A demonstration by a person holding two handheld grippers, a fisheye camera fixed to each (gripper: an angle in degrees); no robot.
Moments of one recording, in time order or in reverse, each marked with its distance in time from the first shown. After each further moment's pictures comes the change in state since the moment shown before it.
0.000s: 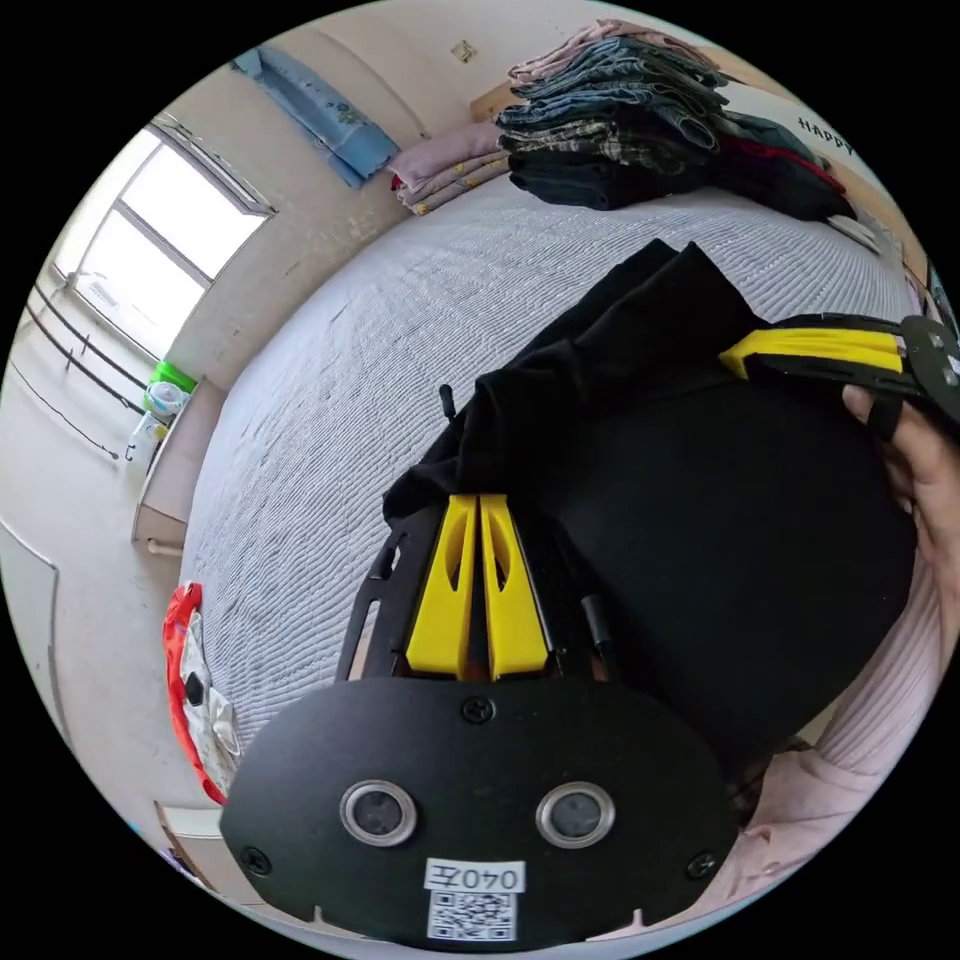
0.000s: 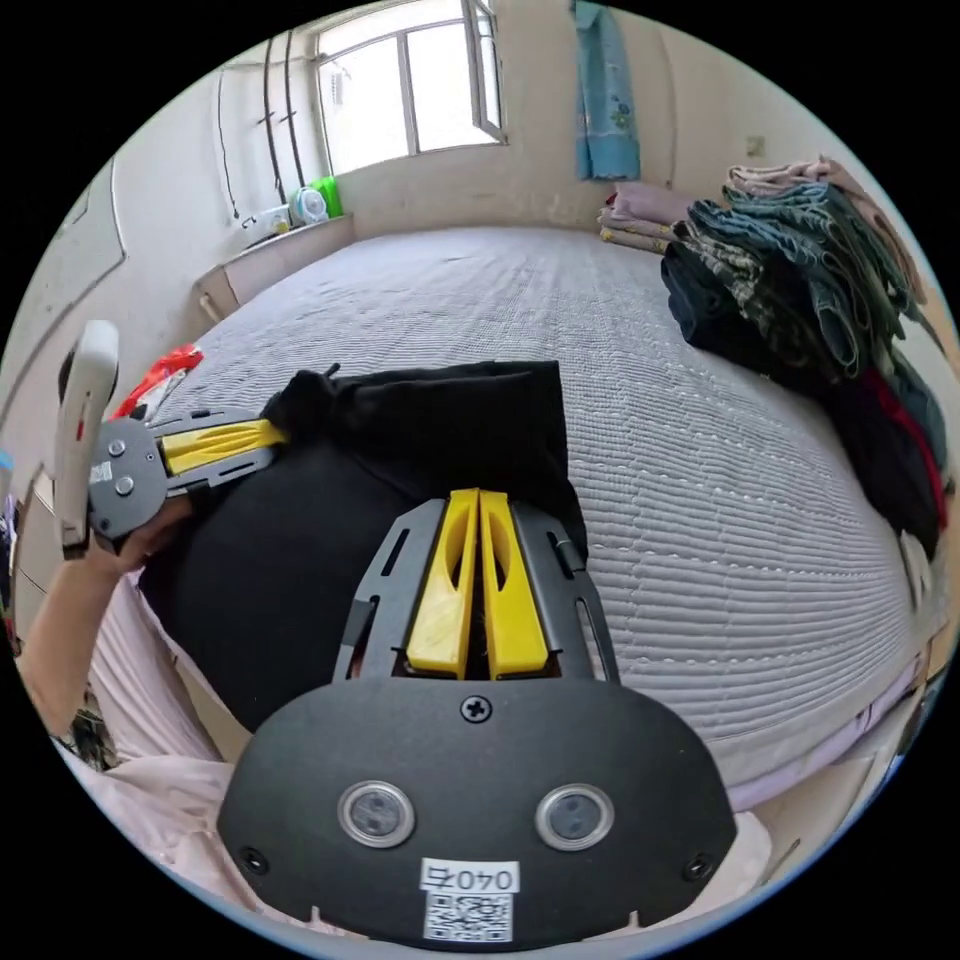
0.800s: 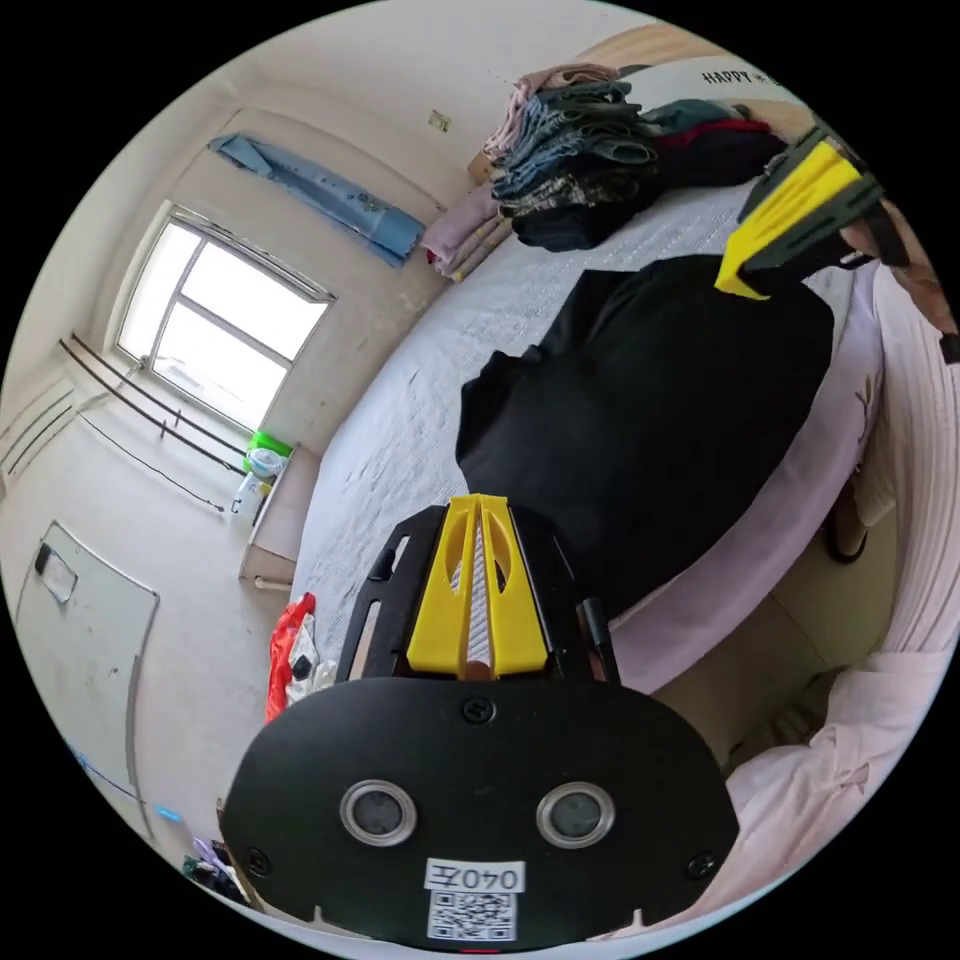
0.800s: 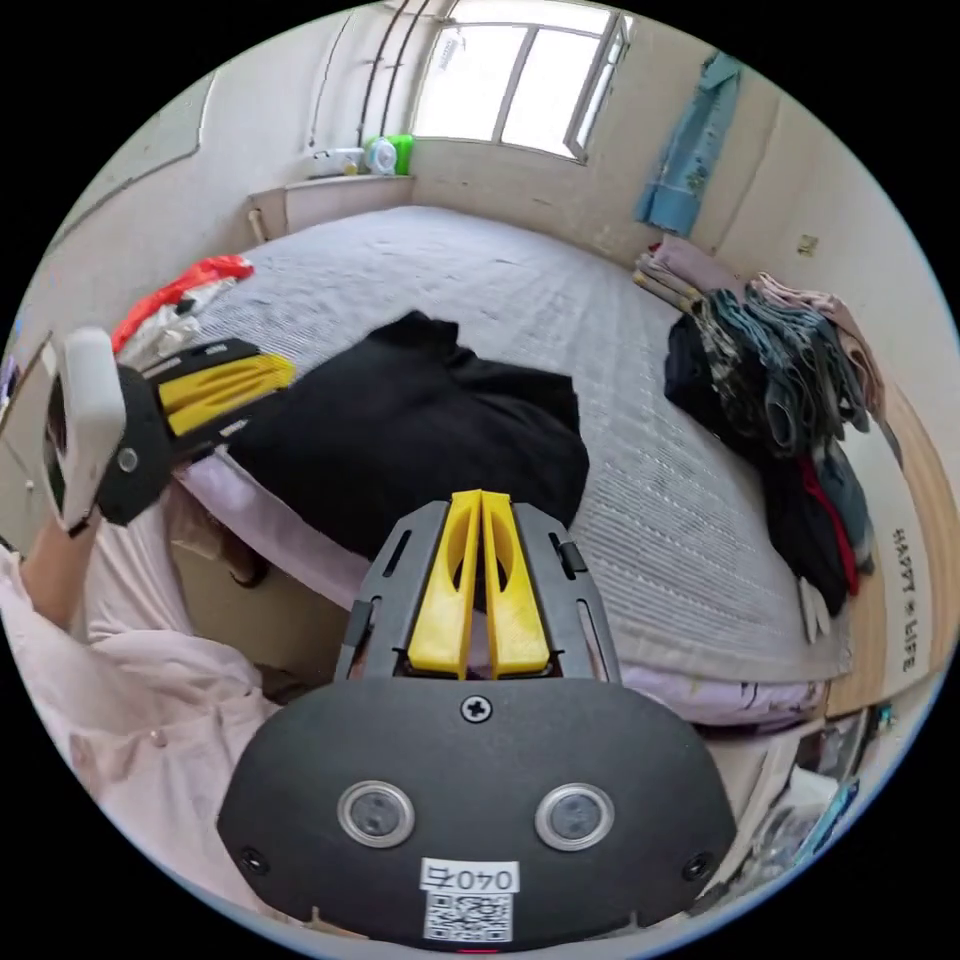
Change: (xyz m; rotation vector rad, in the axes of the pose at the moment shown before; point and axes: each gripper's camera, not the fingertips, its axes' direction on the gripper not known) left arm 0.085 0.077 -0.117 0.137 -0.279 0.129; right arm -0.049 0.001 -0.107 -0.050 0.127 -0.247
